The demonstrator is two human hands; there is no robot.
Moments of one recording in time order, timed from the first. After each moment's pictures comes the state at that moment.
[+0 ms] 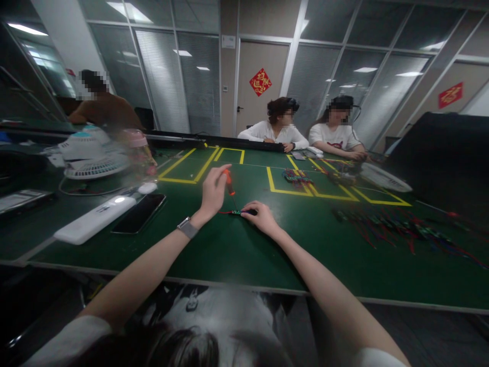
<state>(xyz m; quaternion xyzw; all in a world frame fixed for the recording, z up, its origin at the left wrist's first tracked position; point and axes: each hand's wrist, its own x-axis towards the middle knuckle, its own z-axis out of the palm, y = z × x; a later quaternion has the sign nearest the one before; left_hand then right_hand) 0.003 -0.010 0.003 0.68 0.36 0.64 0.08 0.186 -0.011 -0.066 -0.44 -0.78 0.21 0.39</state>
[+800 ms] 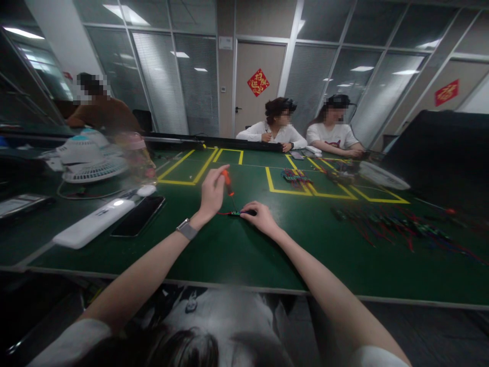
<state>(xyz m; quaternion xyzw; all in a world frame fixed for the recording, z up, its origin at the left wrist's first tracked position) 0.003 -0.010 0.004 0.68 0.37 0.63 0.09 0.186 -0.011 -0.066 -0.44 -0.78 0.21 0.38</state>
